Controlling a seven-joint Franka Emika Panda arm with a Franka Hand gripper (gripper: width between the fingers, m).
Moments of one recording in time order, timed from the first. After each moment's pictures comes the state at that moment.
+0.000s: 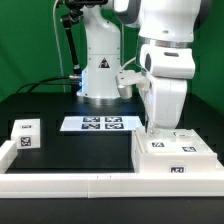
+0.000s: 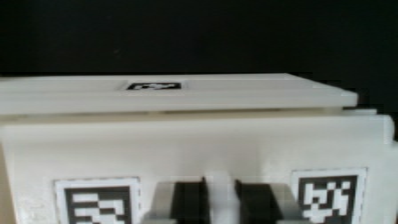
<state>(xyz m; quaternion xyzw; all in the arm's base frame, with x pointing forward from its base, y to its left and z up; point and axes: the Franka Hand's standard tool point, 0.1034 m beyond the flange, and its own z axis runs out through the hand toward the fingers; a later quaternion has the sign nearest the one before) 0.559 0.057 0.062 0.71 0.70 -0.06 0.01</state>
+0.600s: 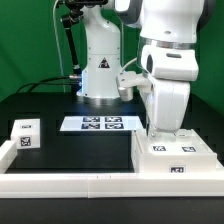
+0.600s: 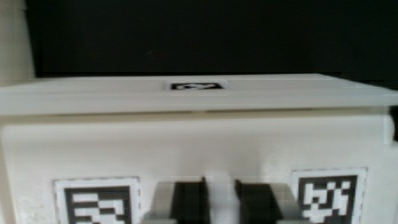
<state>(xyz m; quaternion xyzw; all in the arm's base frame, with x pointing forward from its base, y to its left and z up) 0.581 0.055 0.062 0.71 0.70 -0.07 0.01</state>
